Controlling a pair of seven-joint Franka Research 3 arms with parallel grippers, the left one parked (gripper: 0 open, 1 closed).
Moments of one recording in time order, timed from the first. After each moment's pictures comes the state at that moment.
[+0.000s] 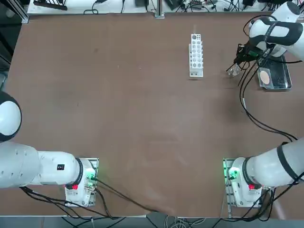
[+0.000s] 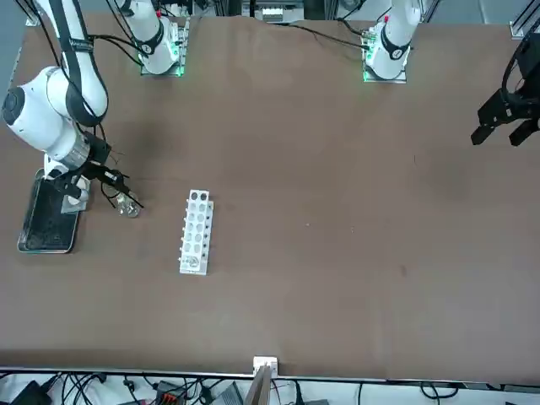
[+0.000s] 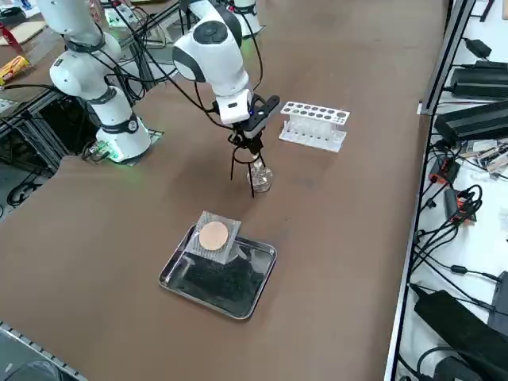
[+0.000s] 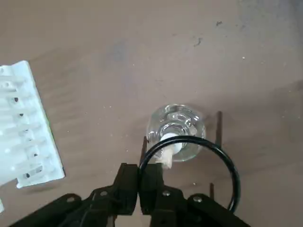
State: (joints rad) arm 0.14 0.11 -0.21 -2.30 0.33 2.44 0.01
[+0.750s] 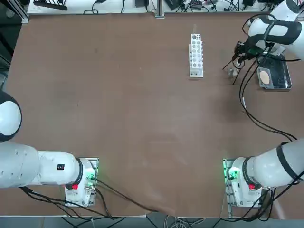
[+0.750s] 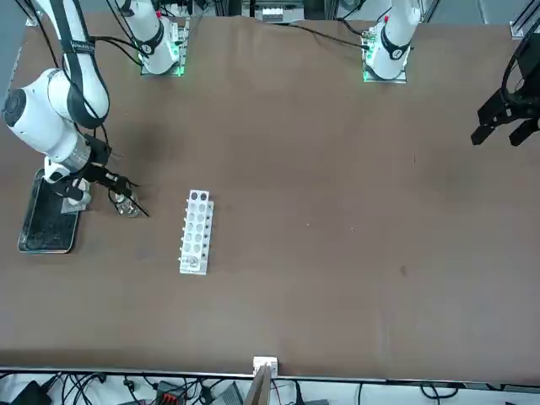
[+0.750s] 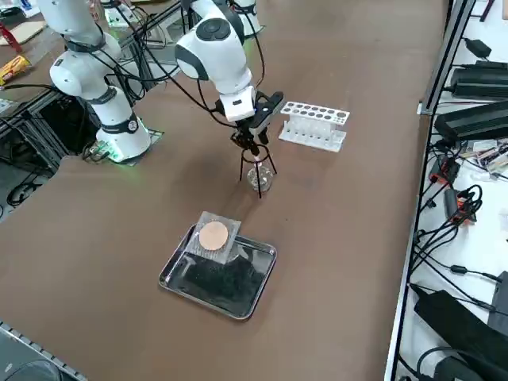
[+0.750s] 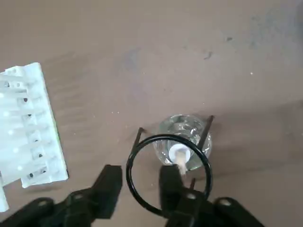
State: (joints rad) arm 0.15 0.11 -0.21 -2.27 0.33 2.45 -0.03
